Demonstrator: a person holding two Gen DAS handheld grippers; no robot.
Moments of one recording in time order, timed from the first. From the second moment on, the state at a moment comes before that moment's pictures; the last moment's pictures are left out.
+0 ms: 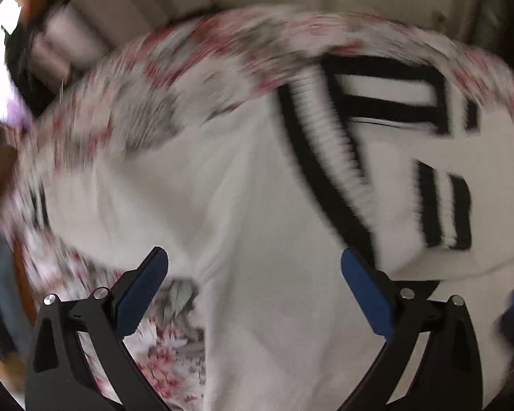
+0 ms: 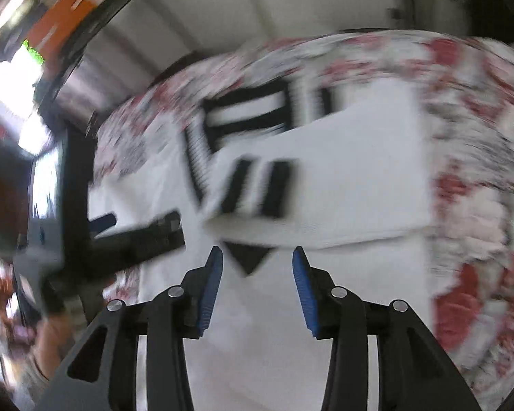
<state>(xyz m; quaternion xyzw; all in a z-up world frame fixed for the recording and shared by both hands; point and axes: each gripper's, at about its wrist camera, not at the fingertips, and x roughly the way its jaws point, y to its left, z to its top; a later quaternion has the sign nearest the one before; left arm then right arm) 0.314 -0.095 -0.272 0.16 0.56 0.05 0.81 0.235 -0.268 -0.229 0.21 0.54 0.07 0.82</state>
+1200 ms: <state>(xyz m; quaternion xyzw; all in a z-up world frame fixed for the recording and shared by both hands) 0.324 -0.135 -0.309 0.28 0.46 0.04 0.84 0.234 -0.342 -0.249 0.33 0.50 0.02 0.80</state>
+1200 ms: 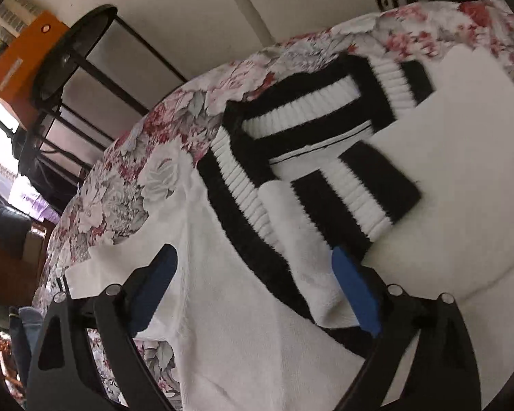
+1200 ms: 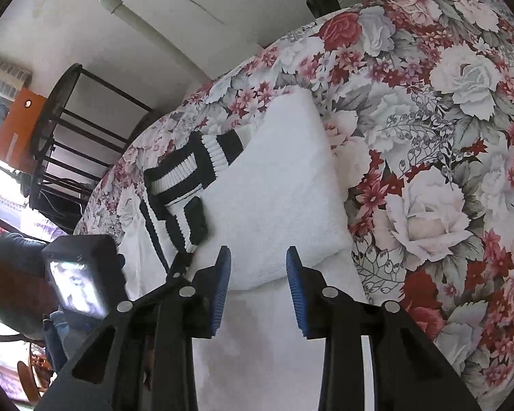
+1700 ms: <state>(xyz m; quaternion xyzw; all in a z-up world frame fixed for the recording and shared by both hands) 0.299 -0.147 -0.295 0.24 0.46 0.00 0.86 0.232 -0.347 -0.244 0.33 0.49 0.01 0.81</state>
